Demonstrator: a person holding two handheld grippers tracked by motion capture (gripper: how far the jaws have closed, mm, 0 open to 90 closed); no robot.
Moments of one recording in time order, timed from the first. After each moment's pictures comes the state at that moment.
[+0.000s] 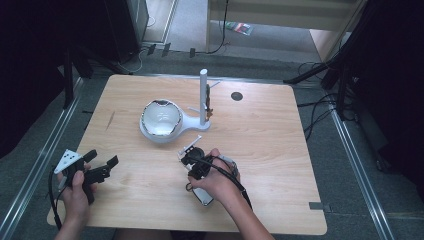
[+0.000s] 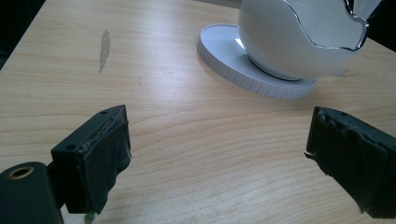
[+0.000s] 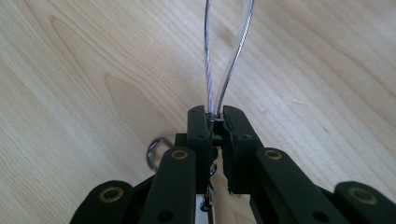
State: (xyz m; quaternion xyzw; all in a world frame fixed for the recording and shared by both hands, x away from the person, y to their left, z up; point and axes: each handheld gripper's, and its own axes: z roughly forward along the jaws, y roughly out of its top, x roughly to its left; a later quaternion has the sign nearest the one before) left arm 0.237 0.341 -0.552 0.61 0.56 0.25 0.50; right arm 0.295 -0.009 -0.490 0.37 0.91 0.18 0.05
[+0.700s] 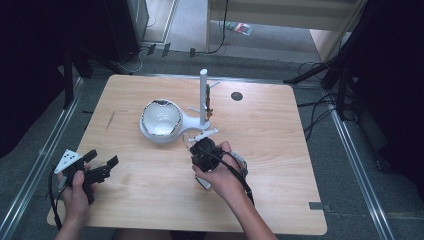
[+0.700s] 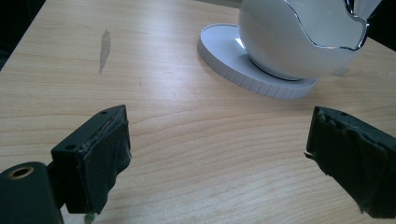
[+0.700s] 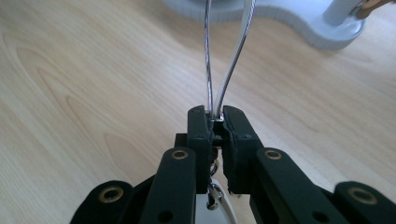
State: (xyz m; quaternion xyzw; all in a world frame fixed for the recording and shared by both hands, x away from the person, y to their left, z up) left arm 0.237 0.341 -0.552 0.61 0.56 0.25 0.50; right arm 0.296 -0.031 -0.455 0.40 0.87 0.28 0.11
